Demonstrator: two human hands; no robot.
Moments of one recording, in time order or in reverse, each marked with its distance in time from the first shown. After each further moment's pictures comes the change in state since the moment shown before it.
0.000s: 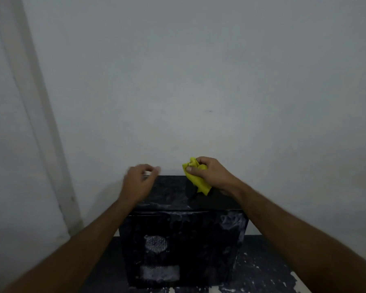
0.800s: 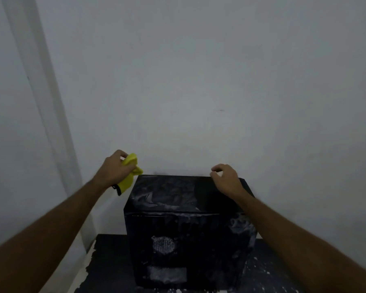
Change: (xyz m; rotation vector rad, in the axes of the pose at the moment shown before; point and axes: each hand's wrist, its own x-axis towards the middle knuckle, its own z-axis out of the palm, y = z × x) left_hand 0.055 -0.048 -0.080 0.187 -0.117 -0.339; right_hand 0.029 0.062 0.000 -0.338 0.313 0.046
